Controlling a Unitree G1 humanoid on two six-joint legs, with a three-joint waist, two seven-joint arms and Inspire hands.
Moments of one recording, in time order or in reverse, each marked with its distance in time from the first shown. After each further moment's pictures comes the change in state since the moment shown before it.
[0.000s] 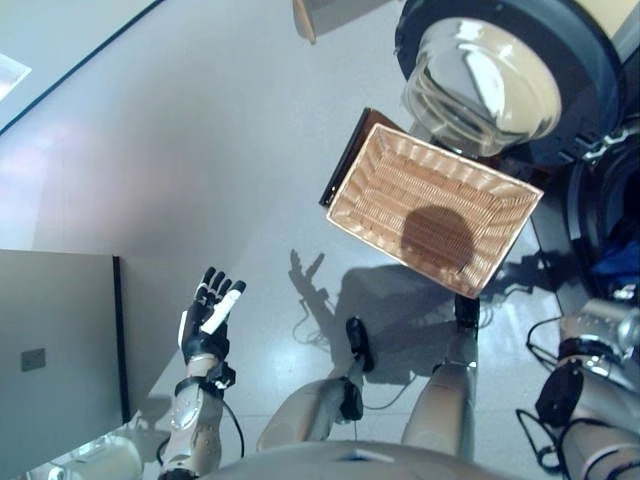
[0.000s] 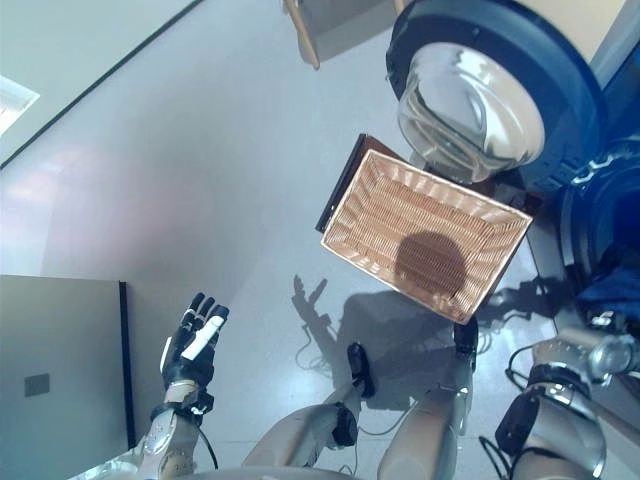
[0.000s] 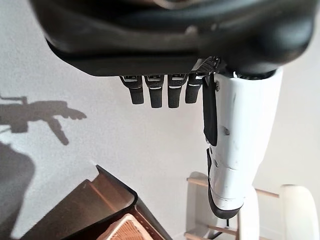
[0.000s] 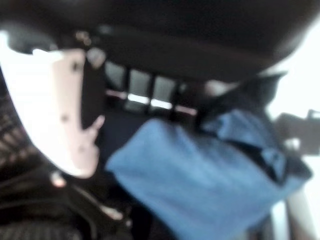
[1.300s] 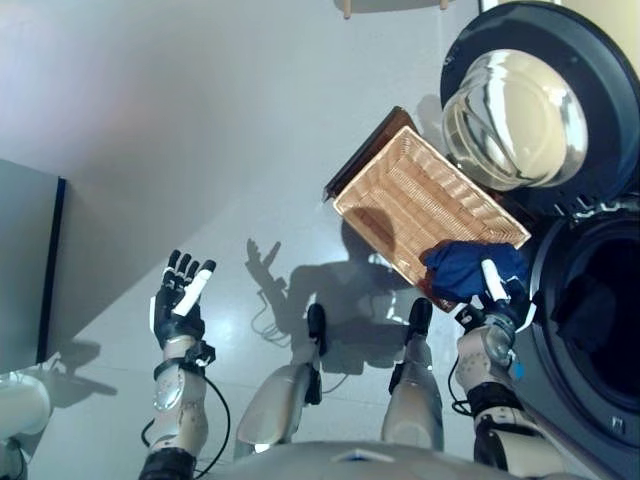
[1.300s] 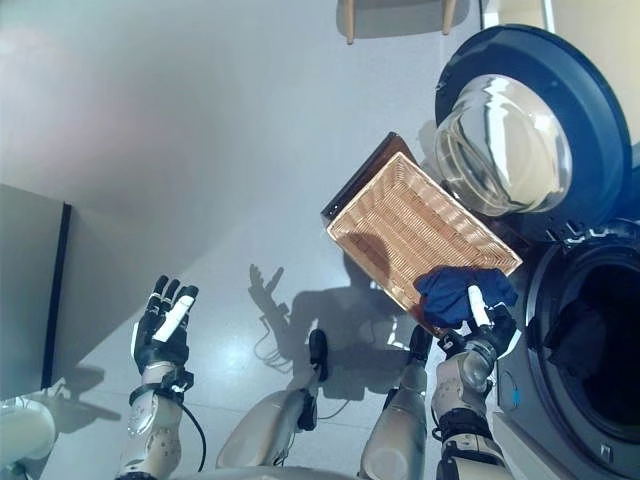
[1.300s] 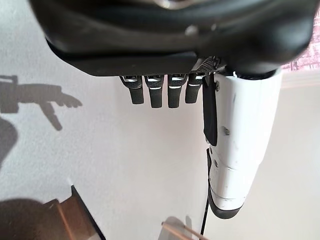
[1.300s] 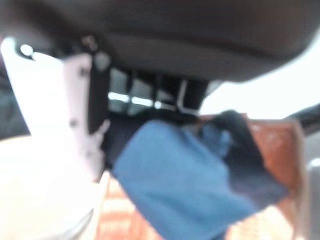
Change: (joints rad) left arm -0.073 0.003 0.155 -0.006 0.021 0.000 0.044; right arm 0.337 0.429 0.360 -0.275 -0.375 0.184 0.122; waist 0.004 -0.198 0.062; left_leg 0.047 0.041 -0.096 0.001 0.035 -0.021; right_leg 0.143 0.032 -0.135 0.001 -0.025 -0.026
